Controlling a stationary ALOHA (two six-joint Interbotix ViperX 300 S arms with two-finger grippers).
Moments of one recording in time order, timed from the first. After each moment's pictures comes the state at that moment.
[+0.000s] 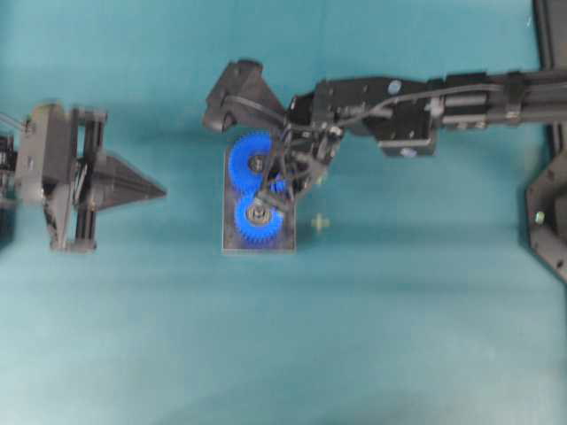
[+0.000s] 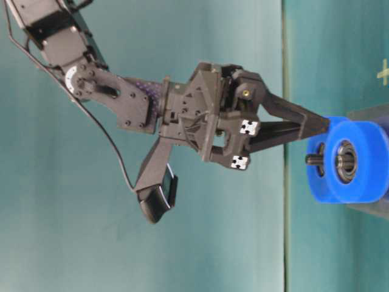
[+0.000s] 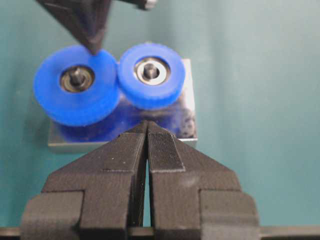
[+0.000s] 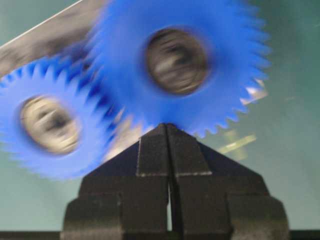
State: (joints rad) left arm -0.01 -0.55 1.03 0.02 -0.05 0.04; right arm -0.09 0.25 0.17 0.04 0.93 0.35
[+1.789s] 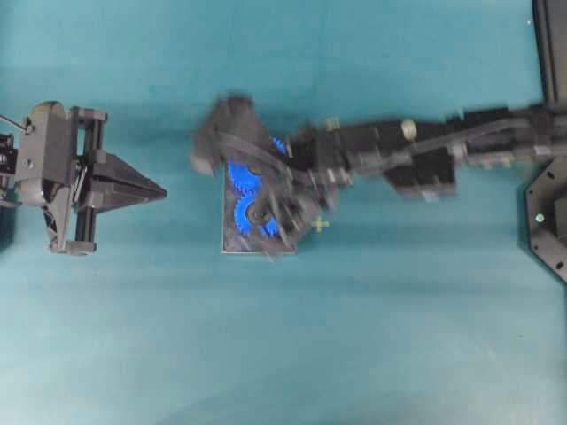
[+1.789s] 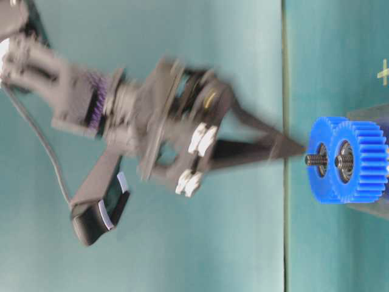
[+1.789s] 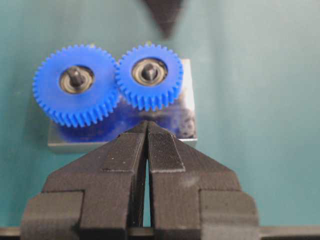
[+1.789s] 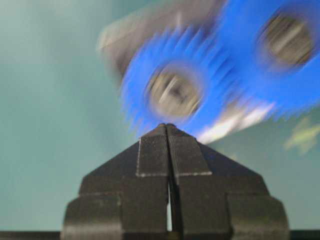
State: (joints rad) left arm -0.01 -0.55 1.03 0.02 -0.05 0.04; right arm -0.01 0.22 0.09 0.00 0.92 0.45
